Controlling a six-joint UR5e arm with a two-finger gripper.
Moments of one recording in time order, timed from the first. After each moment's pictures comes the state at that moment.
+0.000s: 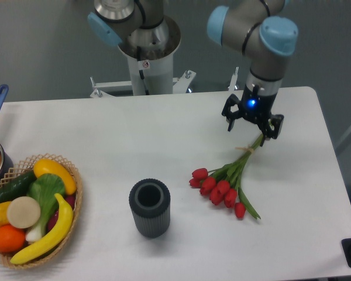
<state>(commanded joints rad) 2.83 -1.85 -1.87 -0.91 1.33 1.40</state>
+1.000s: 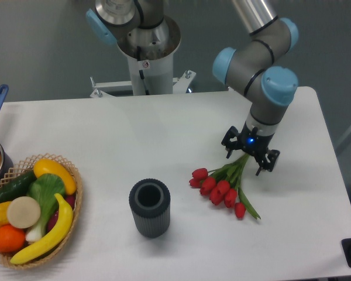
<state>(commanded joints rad) 2.75 -1.99 -1.82 -0.87 1.37 1.37</state>
